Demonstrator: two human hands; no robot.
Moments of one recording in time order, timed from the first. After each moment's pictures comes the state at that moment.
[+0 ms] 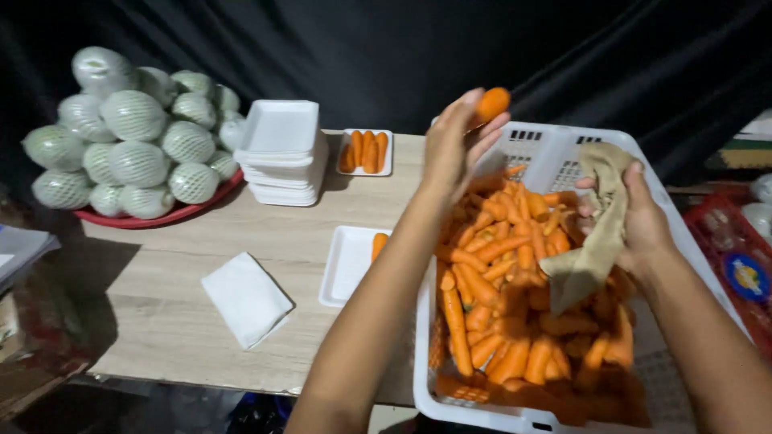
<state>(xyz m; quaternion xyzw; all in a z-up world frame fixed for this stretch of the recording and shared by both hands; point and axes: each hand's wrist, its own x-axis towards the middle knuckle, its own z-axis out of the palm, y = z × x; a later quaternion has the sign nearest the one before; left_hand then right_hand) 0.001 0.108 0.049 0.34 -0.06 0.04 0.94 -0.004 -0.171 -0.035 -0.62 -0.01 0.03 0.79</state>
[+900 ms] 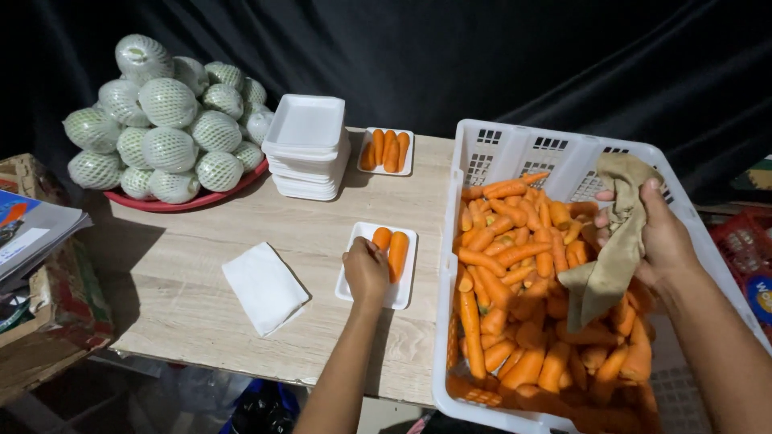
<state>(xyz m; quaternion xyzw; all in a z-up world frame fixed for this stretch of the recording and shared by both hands) -0.063 0.242 -0.213 0.81 0.24 0.24 0.47 -0.016 -0.164 -0.029 -0.67 -0.02 0.04 0.74</state>
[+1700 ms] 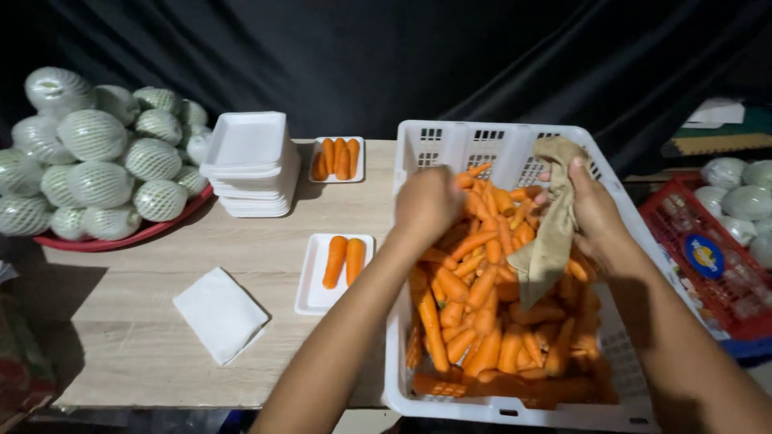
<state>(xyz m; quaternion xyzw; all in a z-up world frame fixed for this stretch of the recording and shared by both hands) -0.009 0.103 -0.023 0.93 -0.09 0.15 0.33 0.011 -0.175 -0.046 -0.71 0.01 -0.06 0.71</state>
